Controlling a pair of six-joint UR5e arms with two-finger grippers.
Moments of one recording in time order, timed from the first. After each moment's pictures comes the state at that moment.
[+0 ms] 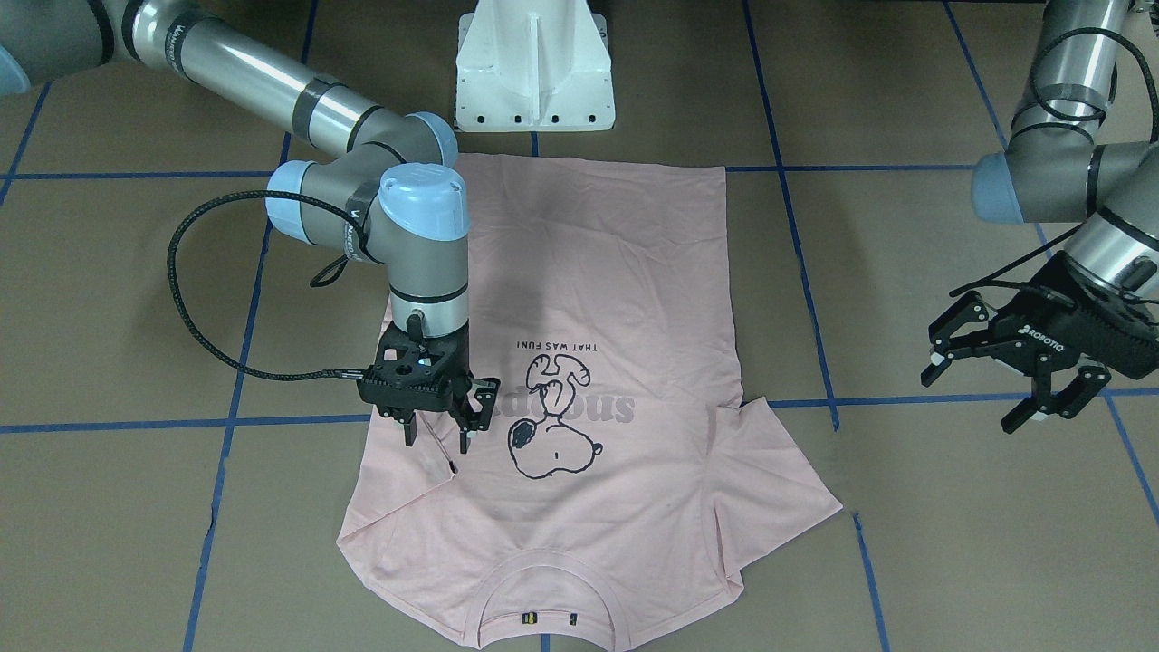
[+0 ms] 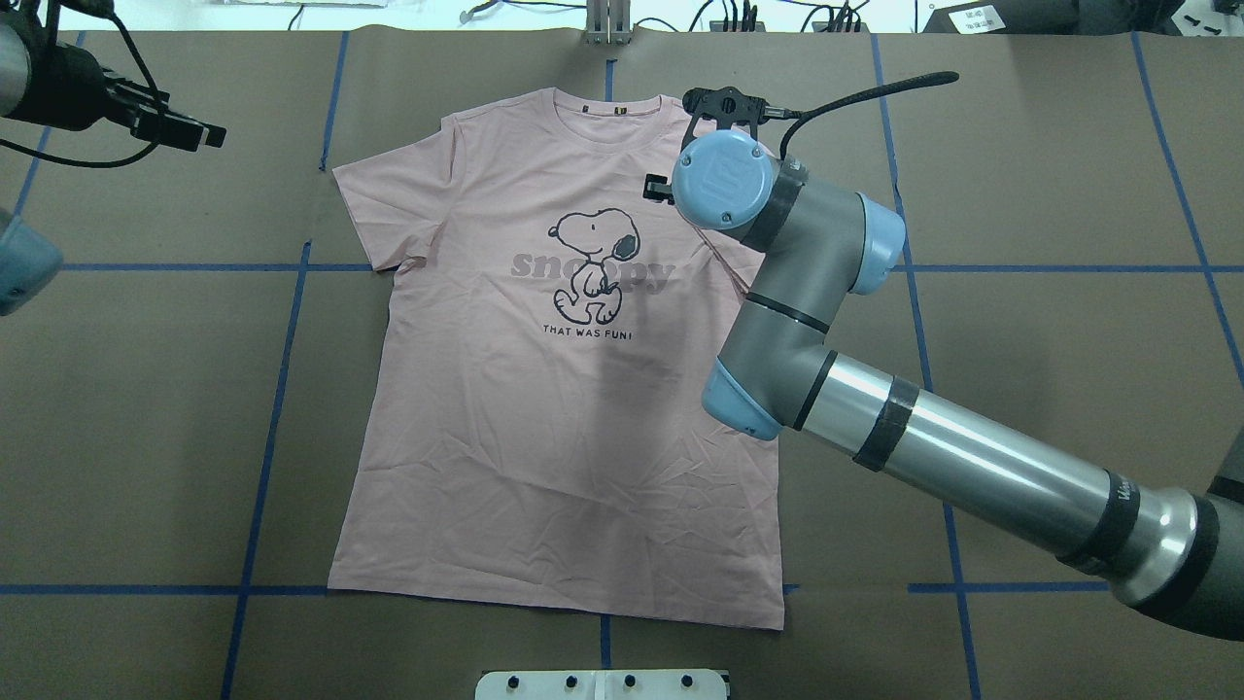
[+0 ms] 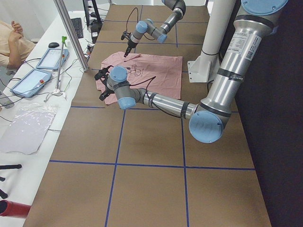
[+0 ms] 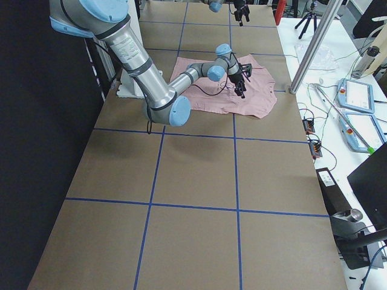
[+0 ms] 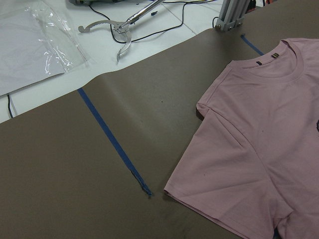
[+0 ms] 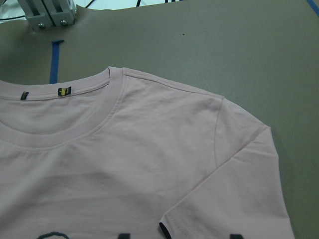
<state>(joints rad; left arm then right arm) -1.14 -1.91 -1.44 -2.48 -2.19 -0.45 0.65 -0.77 1.31 -1.29 1.53 1.30</state>
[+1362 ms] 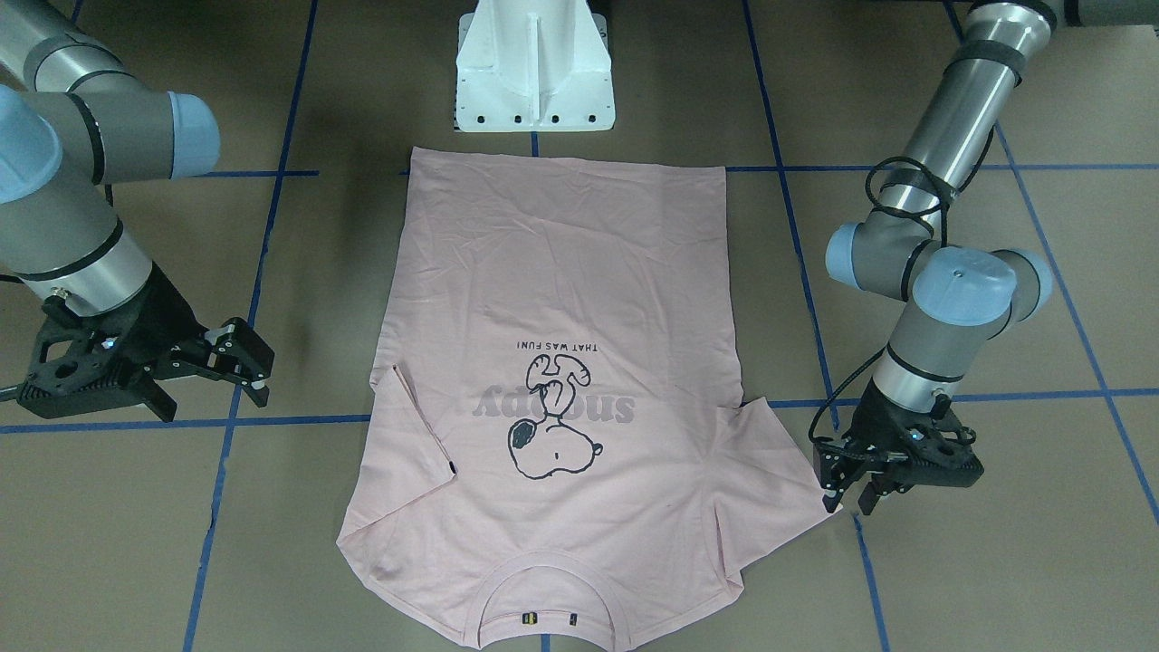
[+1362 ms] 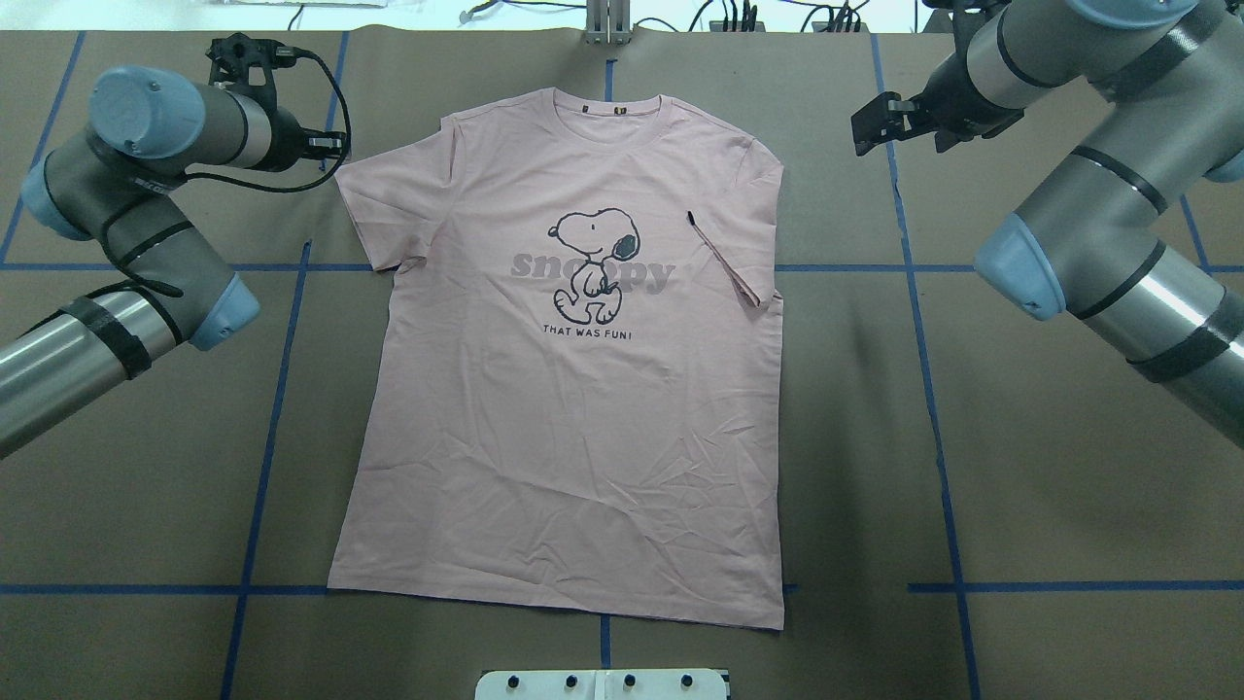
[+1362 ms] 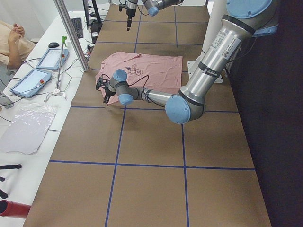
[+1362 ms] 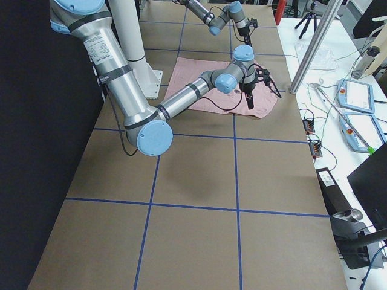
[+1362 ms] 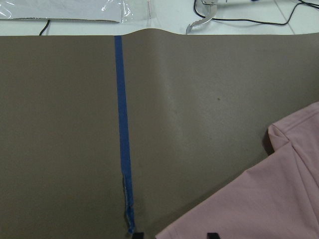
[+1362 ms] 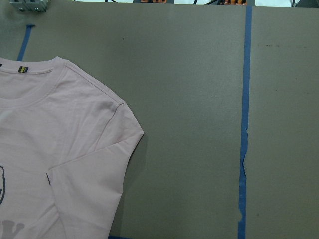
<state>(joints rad) -0.90 -2.17 -1.06 -2.49 -1.78 -0.95 0.99 -1.09 1.66 -1.33 2.05 0.82</state>
